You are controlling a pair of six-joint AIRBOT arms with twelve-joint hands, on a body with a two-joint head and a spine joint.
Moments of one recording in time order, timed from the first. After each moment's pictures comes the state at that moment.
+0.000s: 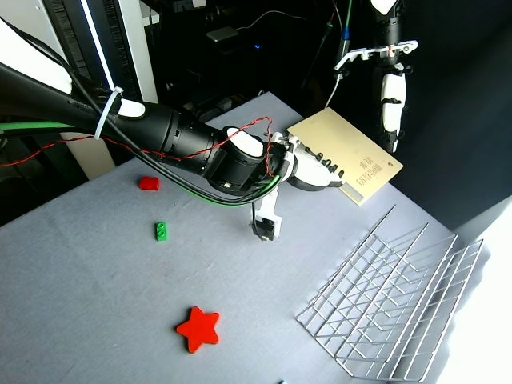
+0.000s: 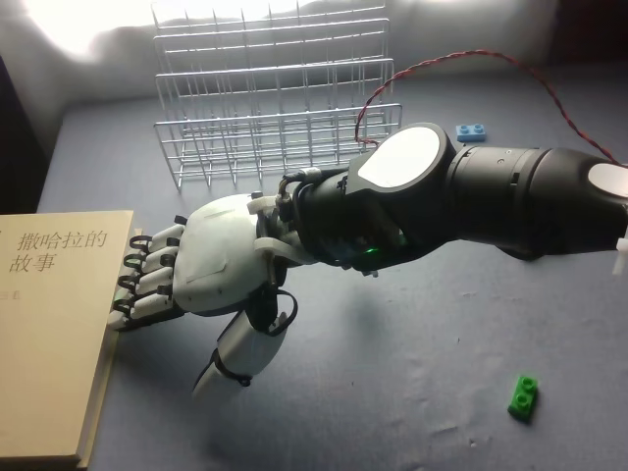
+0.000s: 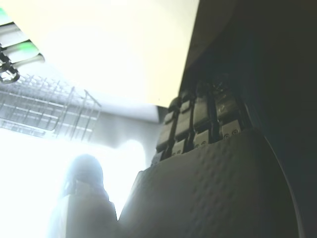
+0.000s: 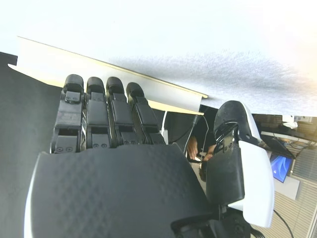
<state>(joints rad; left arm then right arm) 0.78 -0.71 1.27 2.24 -0.16 -2.72 -0.26 -1.82 1.73 -1.81 0.46 0.36</state>
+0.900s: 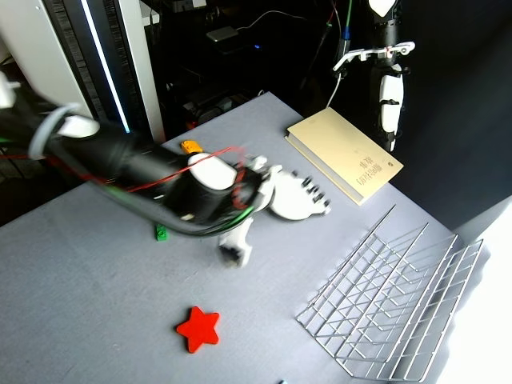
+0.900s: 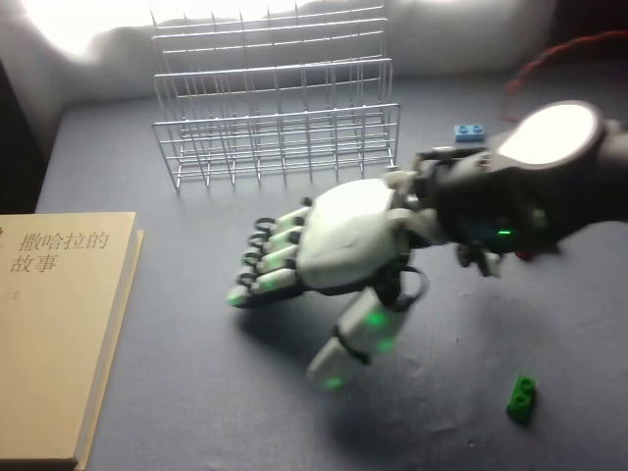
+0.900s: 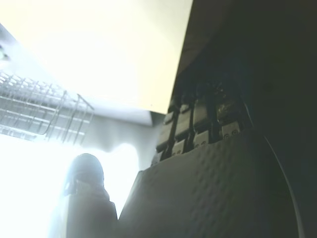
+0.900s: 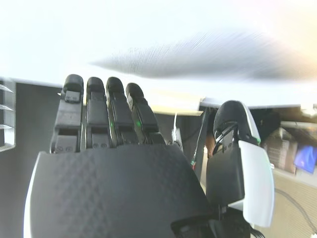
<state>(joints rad) 0.83 -0.73 1.27 2.19 -0.12 -2.72 -0.31 -1.51 1.53 -1.80 0.48 0.46</state>
